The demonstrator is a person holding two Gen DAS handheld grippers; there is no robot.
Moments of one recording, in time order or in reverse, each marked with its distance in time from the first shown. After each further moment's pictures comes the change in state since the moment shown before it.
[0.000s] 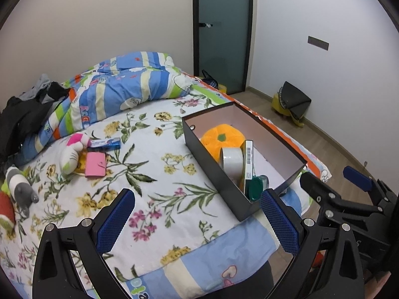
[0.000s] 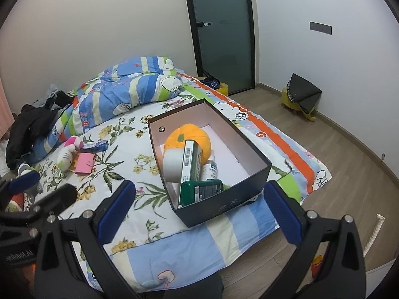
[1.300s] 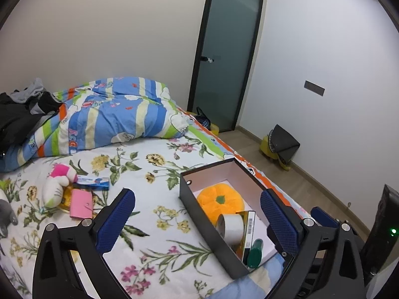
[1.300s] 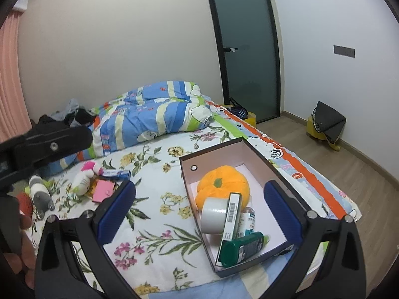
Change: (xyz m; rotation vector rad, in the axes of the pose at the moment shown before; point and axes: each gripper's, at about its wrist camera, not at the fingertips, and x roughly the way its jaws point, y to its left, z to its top) left arm 0.016 0.064 0.080 -0.114 -0.193 -0.129; right arm 0.034 0.057 0.046 -0.070 -0.156 0.122
